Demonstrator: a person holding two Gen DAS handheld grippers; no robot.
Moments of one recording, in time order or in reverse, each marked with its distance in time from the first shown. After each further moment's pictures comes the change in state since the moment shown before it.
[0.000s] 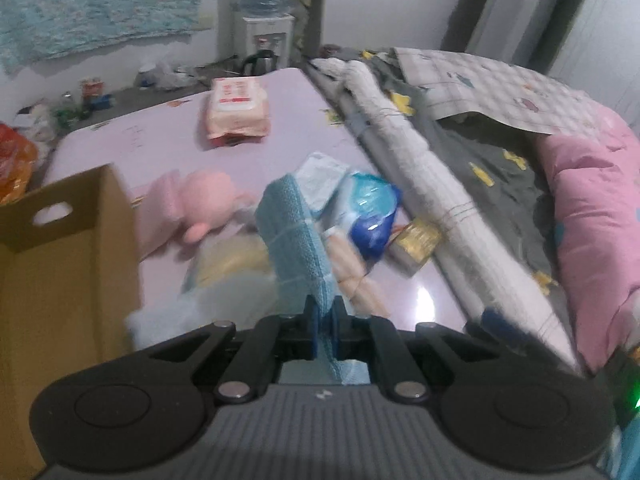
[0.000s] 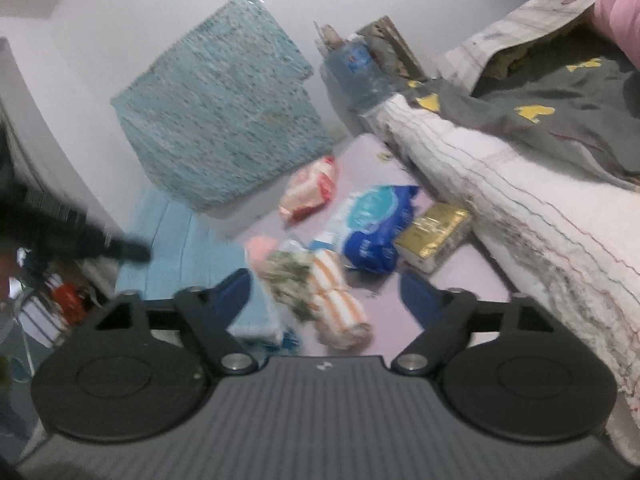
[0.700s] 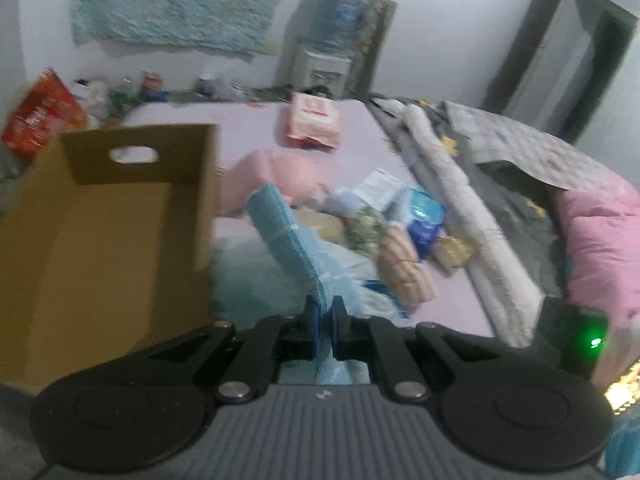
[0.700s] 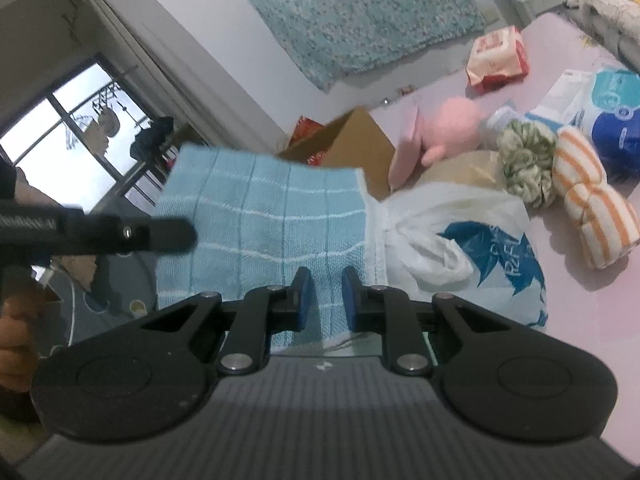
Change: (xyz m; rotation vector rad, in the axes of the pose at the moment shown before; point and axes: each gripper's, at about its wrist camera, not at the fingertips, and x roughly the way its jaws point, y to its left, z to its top) left arm -0.039 0.064 -0.087 -0.174 -0.146 -0.014; right arm 0.092 0.128 -0.047 -0.117 0.428 0.370
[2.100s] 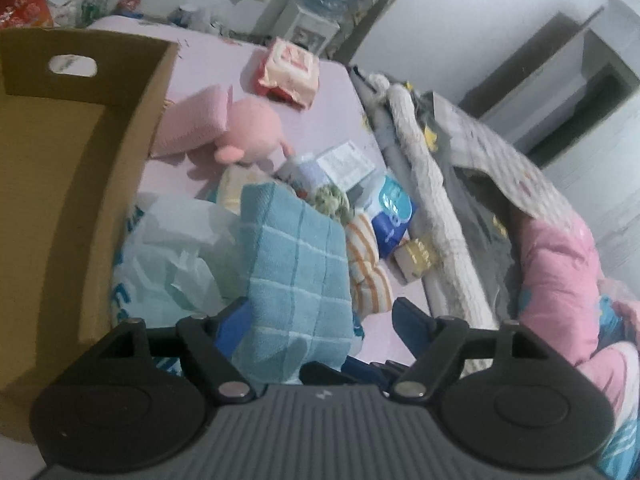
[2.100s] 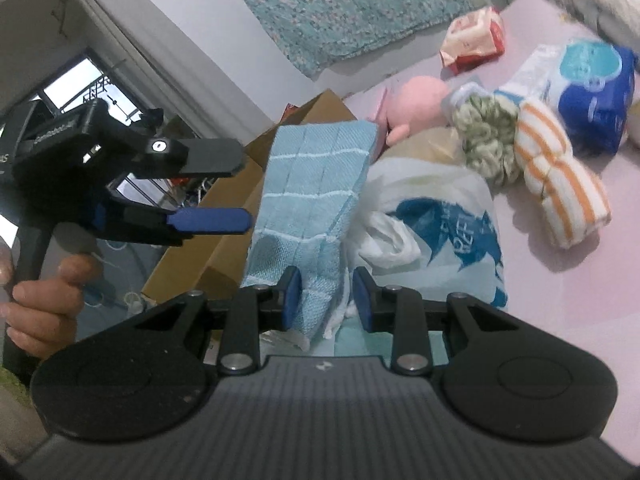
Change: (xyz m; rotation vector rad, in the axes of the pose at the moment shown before) left arm 0.085 0.024 0.009 -0.196 0.107 -0.205; right arm -0.006 -0.044 -0.015 0.023 0.029 -0.011
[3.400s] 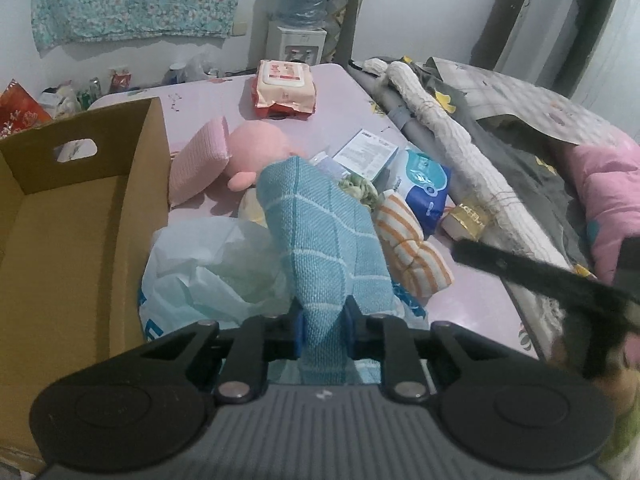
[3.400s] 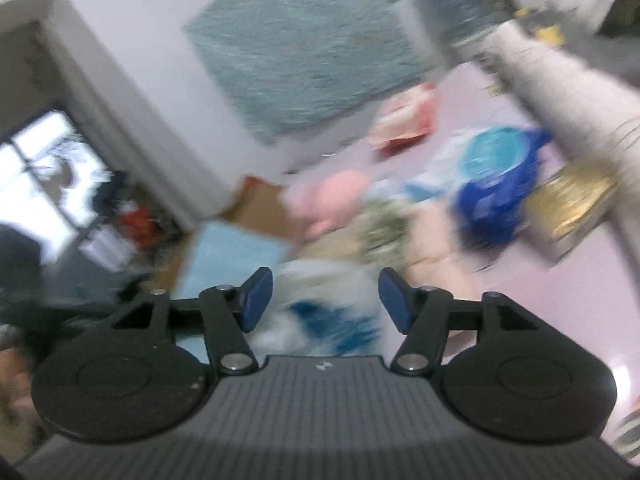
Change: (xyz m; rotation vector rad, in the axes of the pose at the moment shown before) left arm 0.012 -0.032 -0.021 0.288 -0.052 0.233; right arm -0.054 -0.045 0.047 0.012 -0.200 -0.177
